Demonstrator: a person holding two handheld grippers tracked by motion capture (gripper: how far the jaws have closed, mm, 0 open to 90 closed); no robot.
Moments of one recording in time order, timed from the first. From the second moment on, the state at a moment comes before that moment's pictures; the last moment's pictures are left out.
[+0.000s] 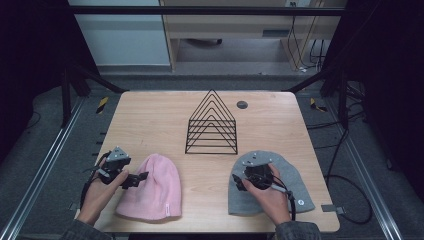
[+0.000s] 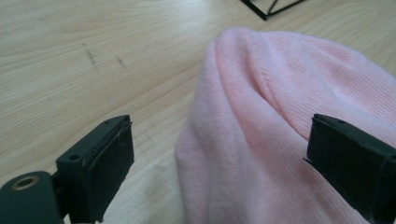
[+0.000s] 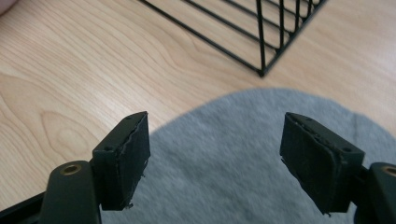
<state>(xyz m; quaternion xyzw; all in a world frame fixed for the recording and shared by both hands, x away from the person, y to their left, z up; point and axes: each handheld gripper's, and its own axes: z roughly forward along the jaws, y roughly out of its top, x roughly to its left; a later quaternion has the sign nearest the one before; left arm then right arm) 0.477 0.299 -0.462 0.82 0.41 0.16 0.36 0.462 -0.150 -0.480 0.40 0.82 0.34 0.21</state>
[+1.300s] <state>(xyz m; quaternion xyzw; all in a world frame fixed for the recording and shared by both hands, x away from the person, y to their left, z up) 0.528 0.270 -0.470 0.88 0.36 0.08 0.31 0.465 -0.155 -0.483 0.43 0.82 0.33 0.19</state>
